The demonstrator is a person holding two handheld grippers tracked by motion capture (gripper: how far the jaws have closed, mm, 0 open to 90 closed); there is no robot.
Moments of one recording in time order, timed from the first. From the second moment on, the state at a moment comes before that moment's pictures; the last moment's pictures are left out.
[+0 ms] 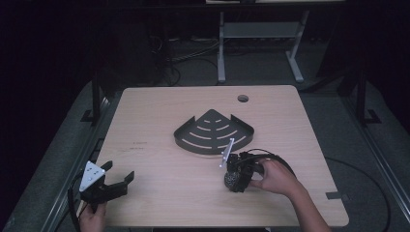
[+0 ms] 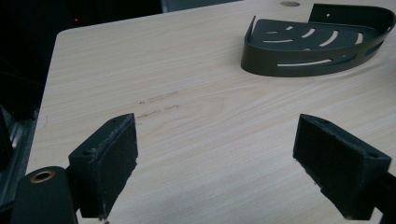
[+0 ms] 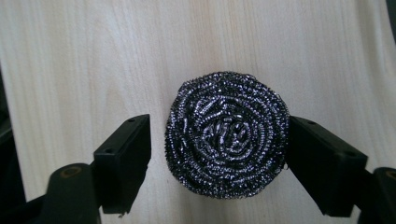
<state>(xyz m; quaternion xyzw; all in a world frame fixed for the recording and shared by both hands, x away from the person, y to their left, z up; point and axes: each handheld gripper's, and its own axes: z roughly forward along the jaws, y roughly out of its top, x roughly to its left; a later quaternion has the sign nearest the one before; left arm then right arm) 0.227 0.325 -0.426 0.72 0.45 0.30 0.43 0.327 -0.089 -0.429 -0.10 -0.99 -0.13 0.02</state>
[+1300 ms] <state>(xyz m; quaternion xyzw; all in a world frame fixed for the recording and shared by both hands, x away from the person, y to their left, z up) 0.227 0.328 -0.426 0.72 0.46 0.30 0.43 0.367 -0.066 -0.380 -0.06 -0.99 -0.13 0.00</state>
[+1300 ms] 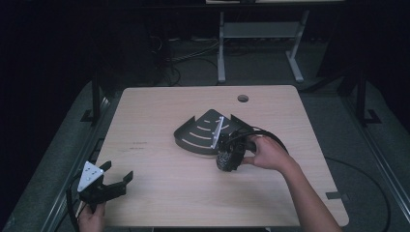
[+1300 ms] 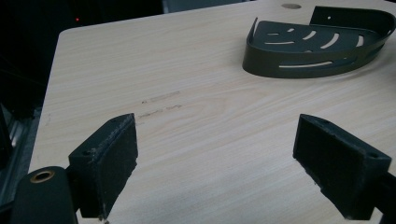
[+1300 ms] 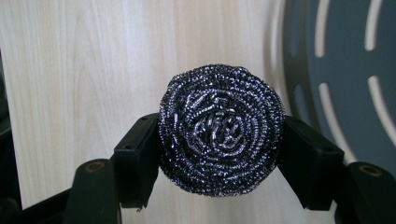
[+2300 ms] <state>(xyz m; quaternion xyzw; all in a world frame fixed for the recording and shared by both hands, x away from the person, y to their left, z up) 0.226 0.327 -0.426 0.72 0.45 0.30 0.43 0.430 -0.048 -0.369 -0.09 -0.99 -0.13 0.01</state>
